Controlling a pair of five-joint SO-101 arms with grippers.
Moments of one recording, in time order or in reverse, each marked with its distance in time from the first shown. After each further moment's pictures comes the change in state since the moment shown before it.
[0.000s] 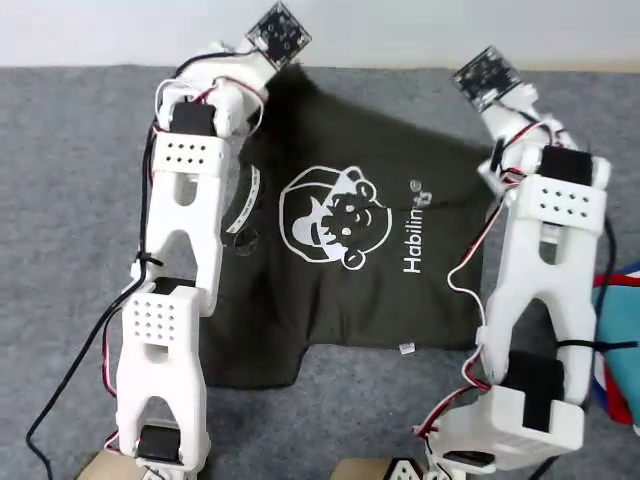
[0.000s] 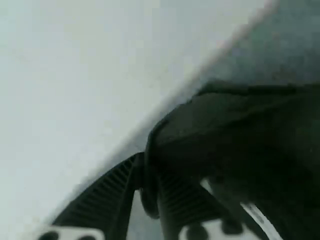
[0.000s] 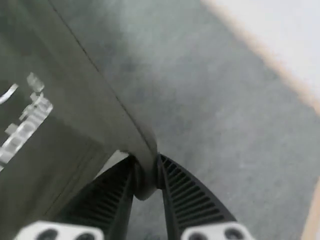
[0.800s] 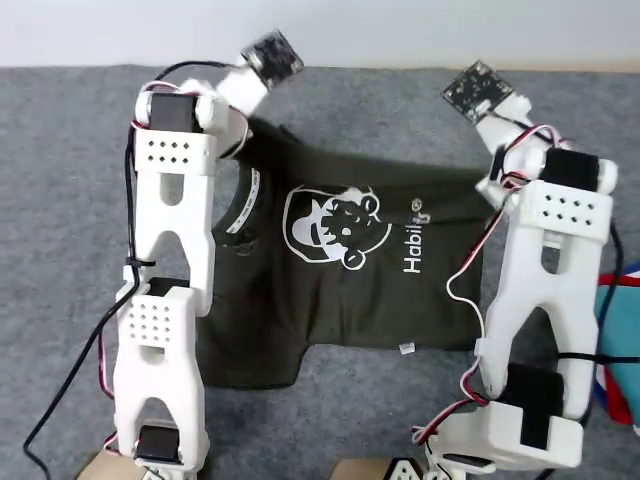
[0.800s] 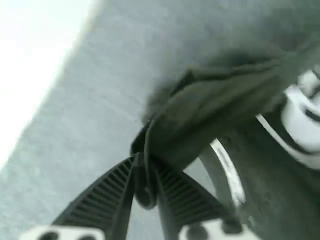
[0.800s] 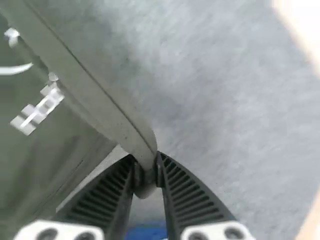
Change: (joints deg) left arm -1.5 -1.3 -8.8 23.2 -0.4; right arm -0.1 -3.9 -0.1 3.6 2.8
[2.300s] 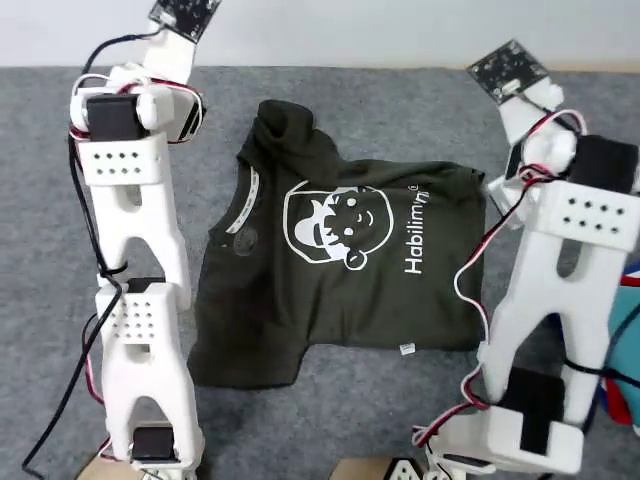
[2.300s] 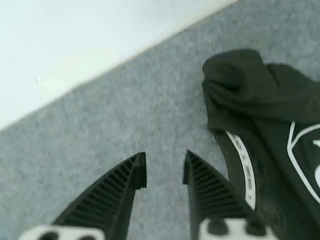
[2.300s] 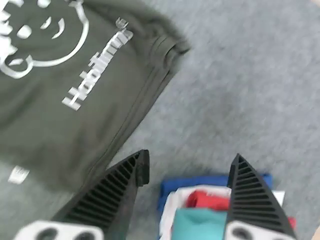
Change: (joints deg) left arm -6.9 -0.1 -14.5 10.3 15.3; right arm 0.4 -2.1 -17.7 31.7 -9.1
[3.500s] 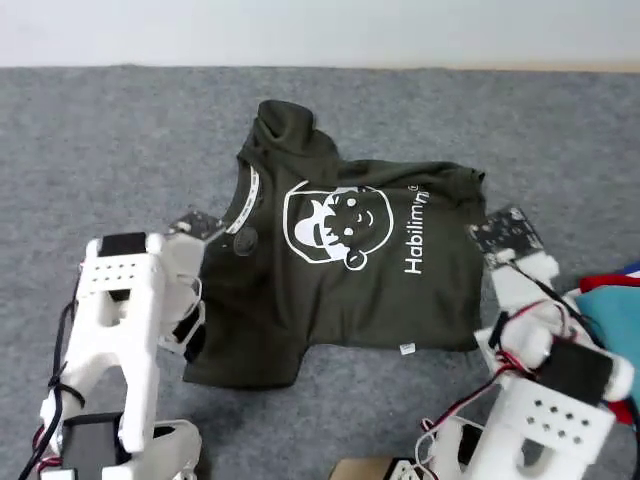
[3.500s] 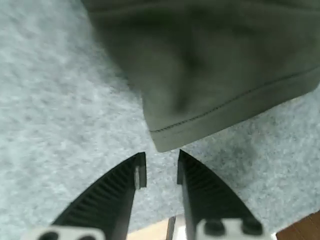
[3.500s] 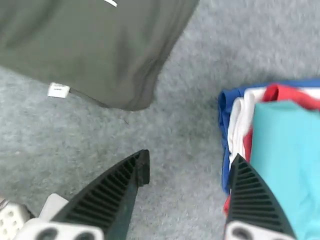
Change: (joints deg) left arm -4.0 -60.2 125.2 -11.2 -1.5; right arm 11.0 -55.4 63.0 -5.6 0.0
